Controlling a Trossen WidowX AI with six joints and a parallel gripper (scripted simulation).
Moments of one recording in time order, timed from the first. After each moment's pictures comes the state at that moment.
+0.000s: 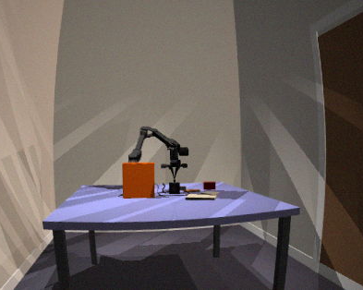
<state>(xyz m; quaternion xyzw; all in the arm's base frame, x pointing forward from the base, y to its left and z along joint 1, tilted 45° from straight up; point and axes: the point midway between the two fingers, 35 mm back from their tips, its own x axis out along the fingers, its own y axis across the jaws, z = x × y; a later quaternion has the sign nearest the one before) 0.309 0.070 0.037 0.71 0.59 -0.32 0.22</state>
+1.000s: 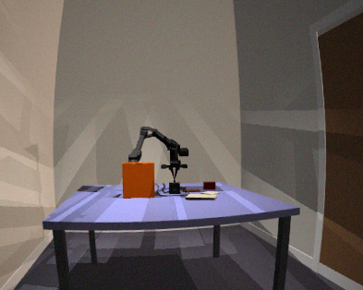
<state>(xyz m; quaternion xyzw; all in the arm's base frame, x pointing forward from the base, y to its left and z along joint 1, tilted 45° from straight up) 0.309 0.072 0.034 0.71 0.59 -0.32 0.22</state>
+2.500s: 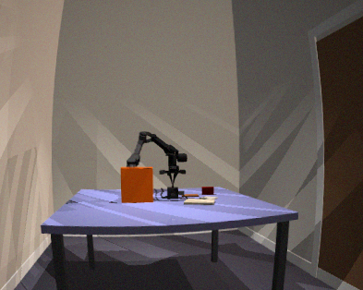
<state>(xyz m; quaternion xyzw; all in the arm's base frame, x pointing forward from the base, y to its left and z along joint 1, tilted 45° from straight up) 0.310 0.076 0.030 0.71 0.59 -0.32 0.22</state>
